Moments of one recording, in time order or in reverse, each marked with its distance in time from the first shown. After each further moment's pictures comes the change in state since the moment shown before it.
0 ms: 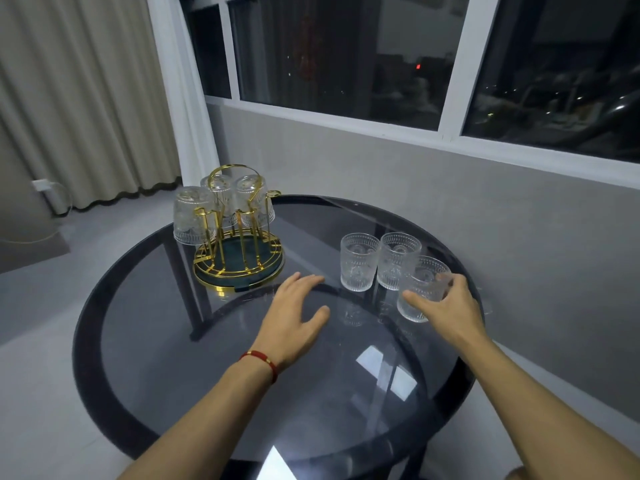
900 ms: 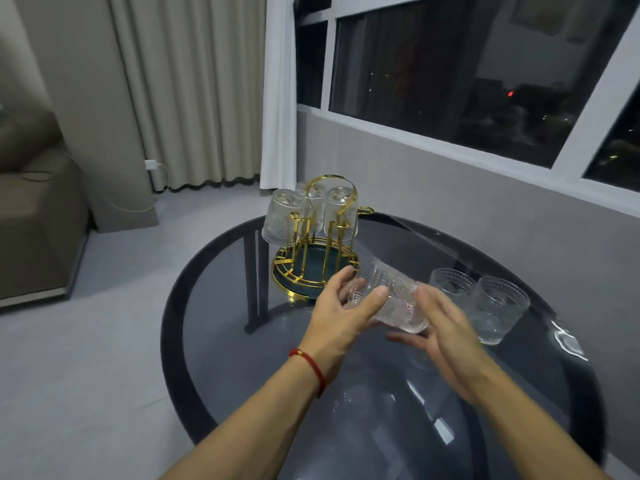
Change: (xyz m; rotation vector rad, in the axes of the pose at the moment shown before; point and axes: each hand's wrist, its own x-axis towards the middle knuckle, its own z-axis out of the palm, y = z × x) left_hand 0.010 -0.008 -0.039 -1.025 0.224 -0.333; right_hand -0.036 -0.108 0.090 0.733 -0.608 -0.121
